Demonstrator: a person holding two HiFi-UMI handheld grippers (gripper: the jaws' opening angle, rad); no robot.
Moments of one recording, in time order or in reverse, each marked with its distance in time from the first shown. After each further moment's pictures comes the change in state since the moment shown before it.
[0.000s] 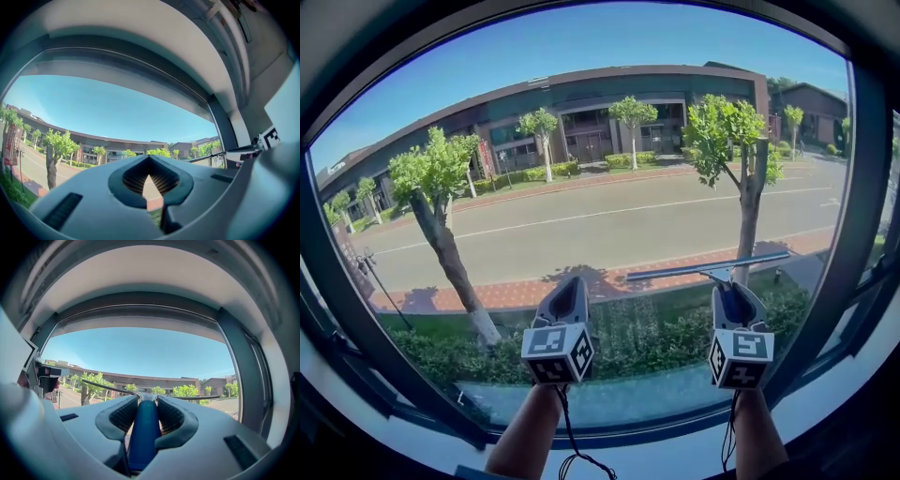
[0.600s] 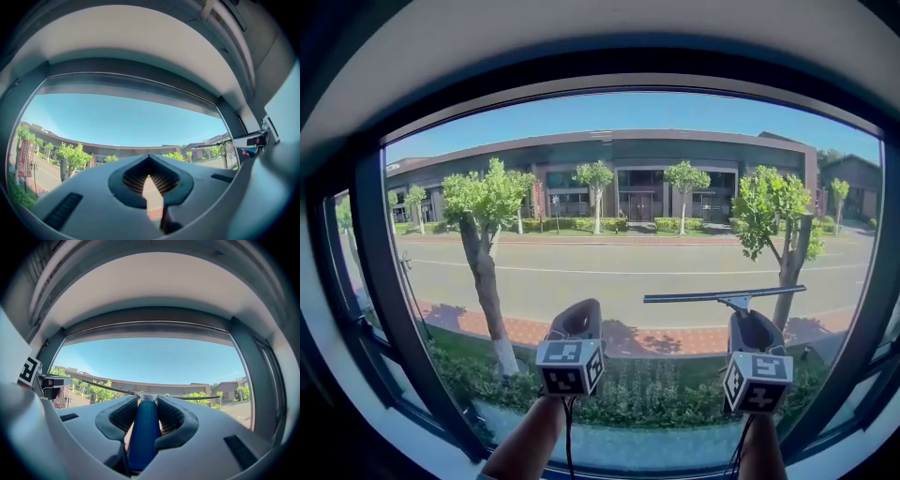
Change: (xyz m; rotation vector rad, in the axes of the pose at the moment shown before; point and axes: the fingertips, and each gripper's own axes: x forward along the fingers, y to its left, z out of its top) left arm -0.034 0.039 0.092 0.076 -0.080 0.145; right arm -0.004 0.032 0.117 0.006 -0.107 0.118
